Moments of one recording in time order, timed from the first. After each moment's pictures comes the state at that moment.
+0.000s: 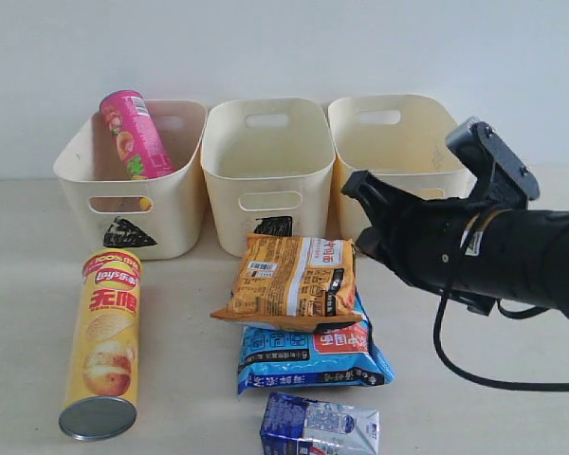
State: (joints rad) left arm 0.08 0.00 0.00 0.01 0.29 0.00; right arm 0.58 1.48 -0.67 0.03 -0.19 0.96
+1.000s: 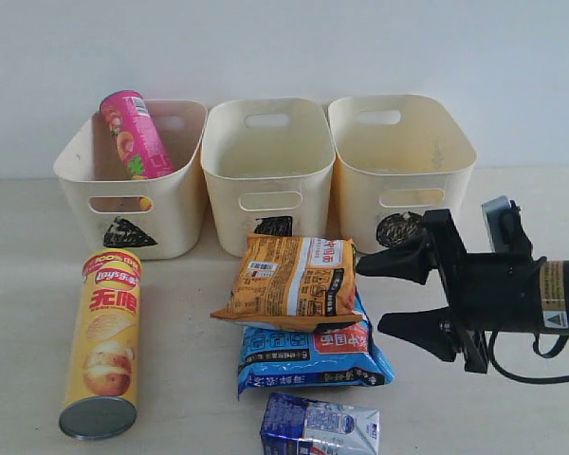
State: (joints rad) left arm 0.08 0.00 0.00 0.01 0.29 0.00; right arm 0.09 1.79 -0.62 -1.27 -1.01 2.06
